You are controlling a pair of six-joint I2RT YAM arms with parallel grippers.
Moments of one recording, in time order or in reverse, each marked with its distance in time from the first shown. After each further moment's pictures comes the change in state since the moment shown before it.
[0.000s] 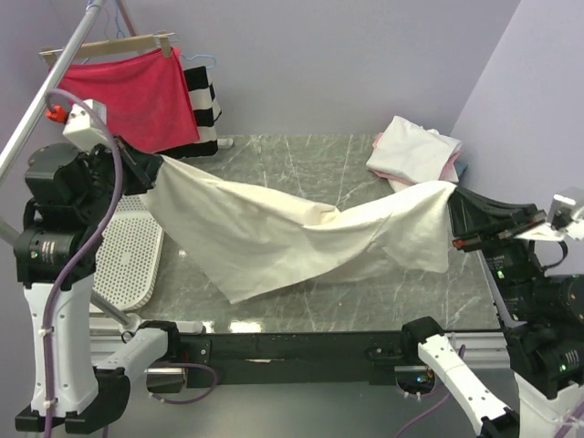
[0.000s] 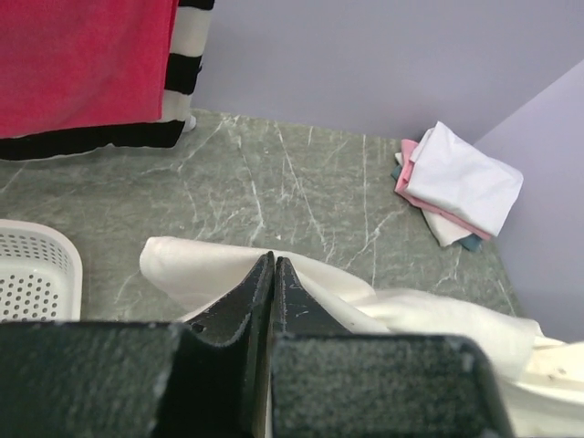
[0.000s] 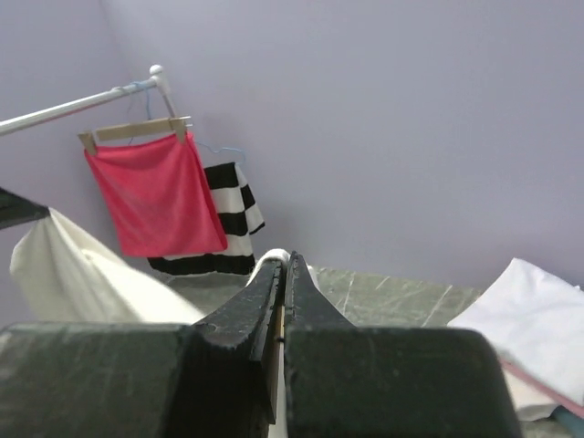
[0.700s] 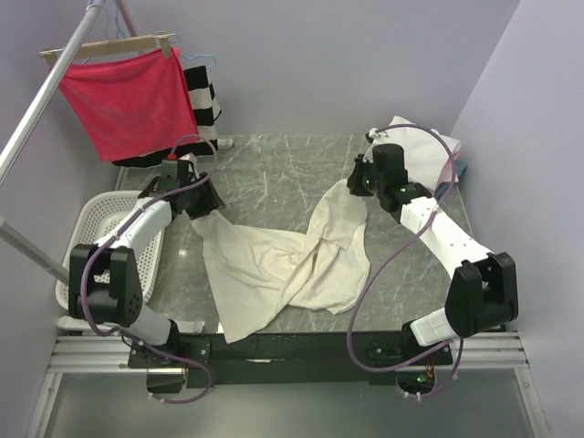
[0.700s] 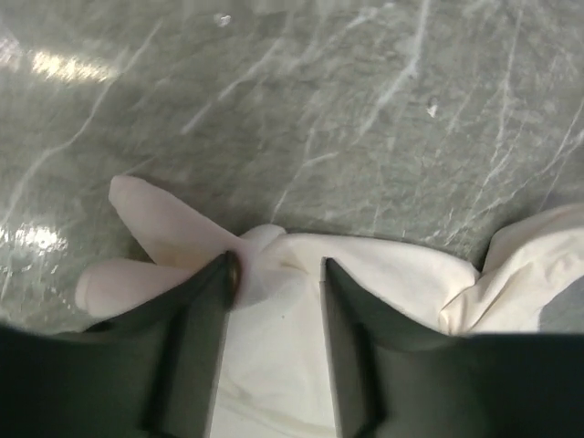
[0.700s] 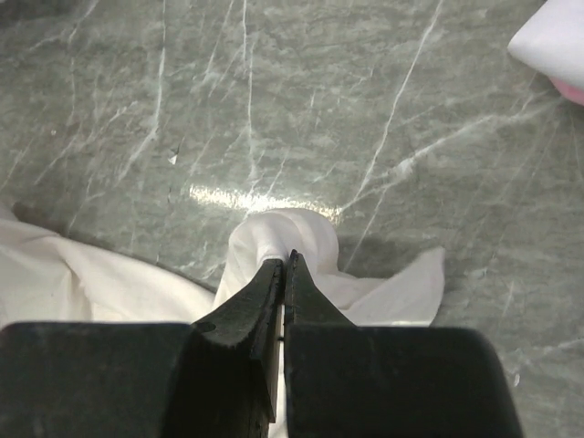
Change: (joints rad) left arm -0.038 0.530 -0.663 0.510 0.030 -0.147; right arm -0.012 0.909 -0.255 0.259 0.012 0.066
